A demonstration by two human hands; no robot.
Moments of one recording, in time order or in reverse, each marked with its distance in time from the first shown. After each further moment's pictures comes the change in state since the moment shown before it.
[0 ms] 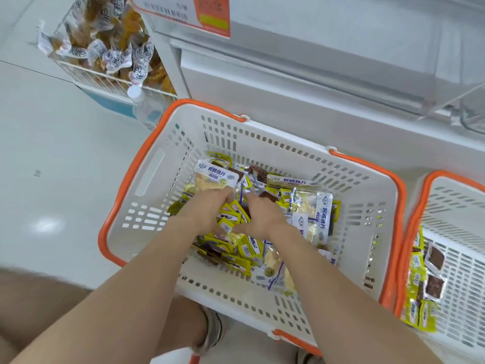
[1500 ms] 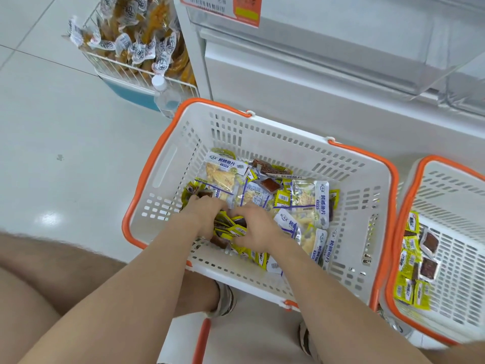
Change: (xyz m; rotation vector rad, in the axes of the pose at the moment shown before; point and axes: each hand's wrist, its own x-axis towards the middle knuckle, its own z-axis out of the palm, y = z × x) left_hand -0.055 -0.008 0.020 0.136 -0.185 -0.105; right_hand -0.060 -0.032 0.045 0.157 -0.002 -0.183
